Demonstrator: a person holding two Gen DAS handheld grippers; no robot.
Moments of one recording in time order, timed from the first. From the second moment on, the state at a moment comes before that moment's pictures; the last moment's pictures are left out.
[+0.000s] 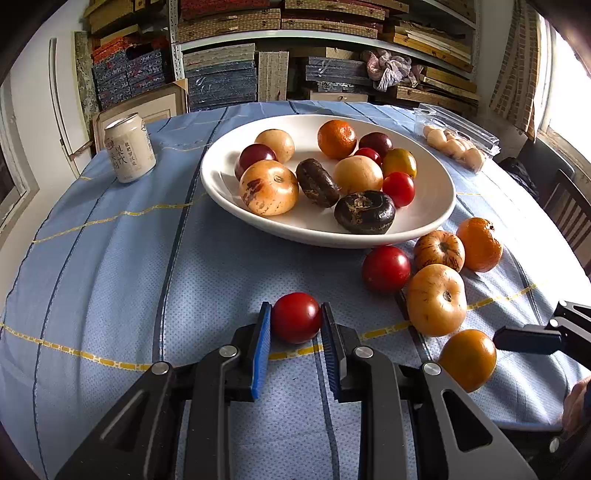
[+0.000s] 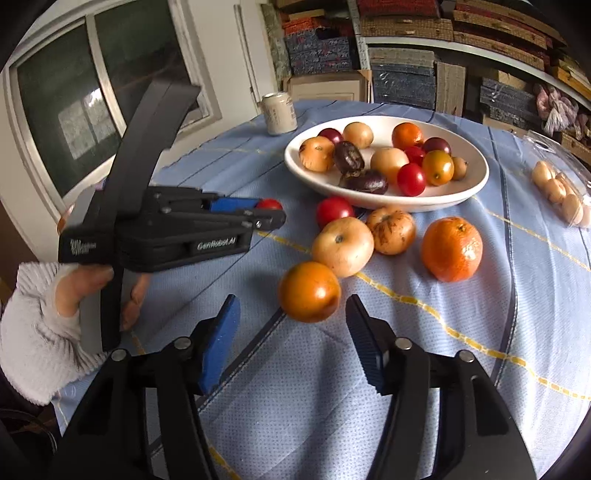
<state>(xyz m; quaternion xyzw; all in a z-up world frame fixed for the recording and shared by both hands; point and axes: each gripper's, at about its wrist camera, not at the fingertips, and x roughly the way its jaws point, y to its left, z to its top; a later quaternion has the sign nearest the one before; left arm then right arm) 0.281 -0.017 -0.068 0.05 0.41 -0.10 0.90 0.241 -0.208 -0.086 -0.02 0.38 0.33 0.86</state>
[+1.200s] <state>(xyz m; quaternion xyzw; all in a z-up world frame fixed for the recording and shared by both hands) 0.280 -0.017 -0.060 0.02 0.39 -0.13 0.91 0.270 -0.267 -0.068 0.10 0.37 0.31 0.87</state>
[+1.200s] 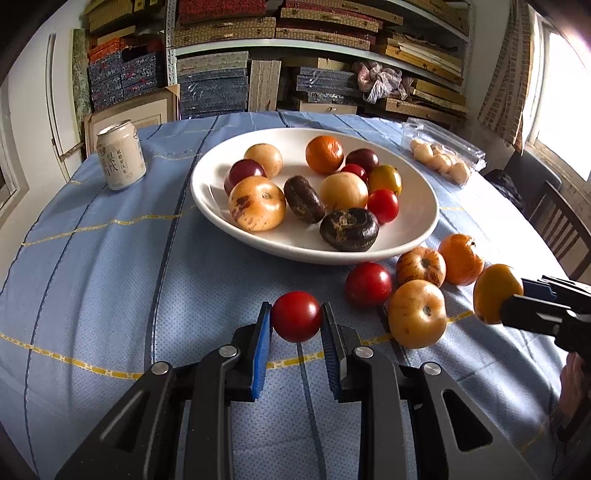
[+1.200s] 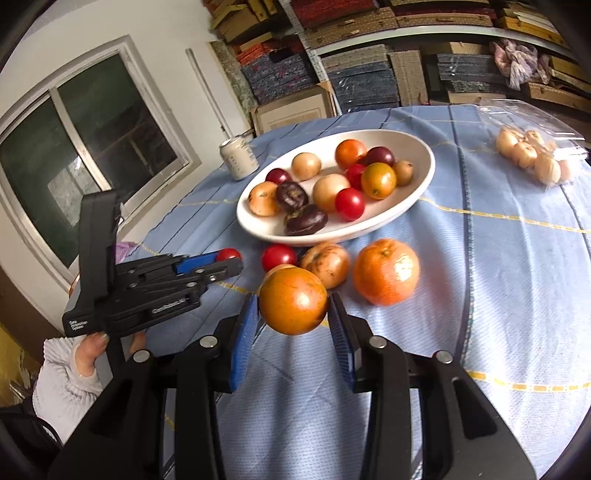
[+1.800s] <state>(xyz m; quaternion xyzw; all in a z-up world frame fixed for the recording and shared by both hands) 0.334 -0.021 0.007 0.01 0.36 -0.12 0.93 0.309 -0.286 -0.021 0.10 0.33 0.26 0.90</state>
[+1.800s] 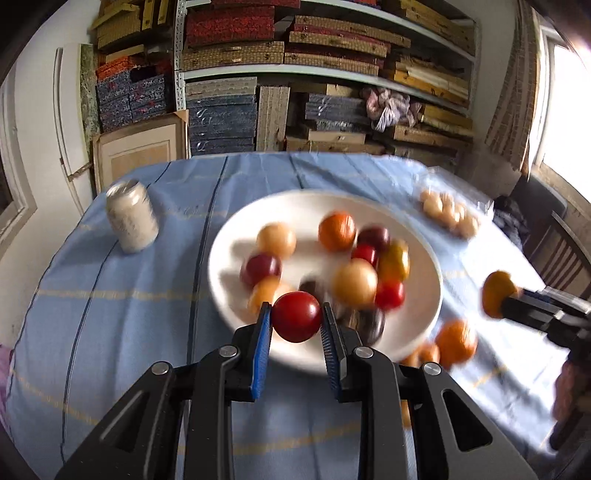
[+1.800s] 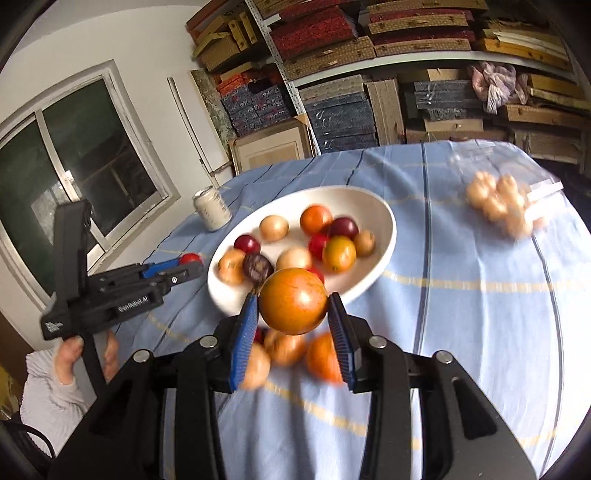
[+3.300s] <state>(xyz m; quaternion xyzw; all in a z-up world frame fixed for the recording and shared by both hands) 0.308 -0.033 0.011 0.07 0.31 -0.07 0.94 0.261 -0.295 0.024 0.12 0.23 0.28 0.93</state>
